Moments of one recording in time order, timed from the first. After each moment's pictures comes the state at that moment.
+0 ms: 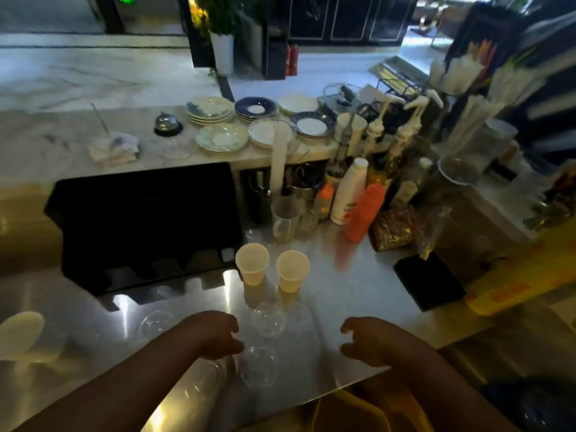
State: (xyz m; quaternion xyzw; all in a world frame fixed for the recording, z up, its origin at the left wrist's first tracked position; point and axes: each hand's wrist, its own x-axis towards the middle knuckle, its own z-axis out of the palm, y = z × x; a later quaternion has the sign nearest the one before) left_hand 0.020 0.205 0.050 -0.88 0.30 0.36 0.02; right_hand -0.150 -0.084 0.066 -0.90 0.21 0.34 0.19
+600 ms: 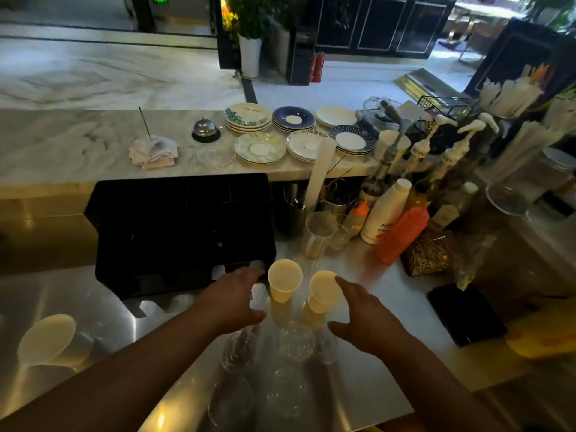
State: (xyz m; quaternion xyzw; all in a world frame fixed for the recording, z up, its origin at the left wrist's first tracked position) left_hand 0.096 0.219 0.078 -0.92 0.31 0.17 -0.15; right_hand -0.051 -0.040 0.073 -0.96 0.17 0.12 0.20
